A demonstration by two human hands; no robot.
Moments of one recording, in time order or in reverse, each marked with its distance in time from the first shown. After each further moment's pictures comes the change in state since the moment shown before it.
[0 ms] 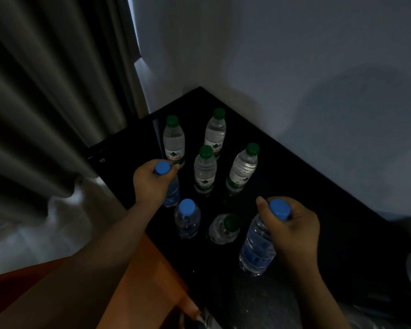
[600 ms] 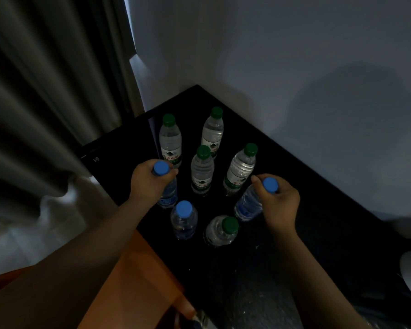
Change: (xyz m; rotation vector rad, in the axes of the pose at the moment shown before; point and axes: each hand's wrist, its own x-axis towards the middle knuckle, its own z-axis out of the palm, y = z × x) left_hand 0.006 0.004 -0.002 0.000 -0.189 -0.061; right_hand 0.063 0.054 0.022 -0.020 0.077 0.097
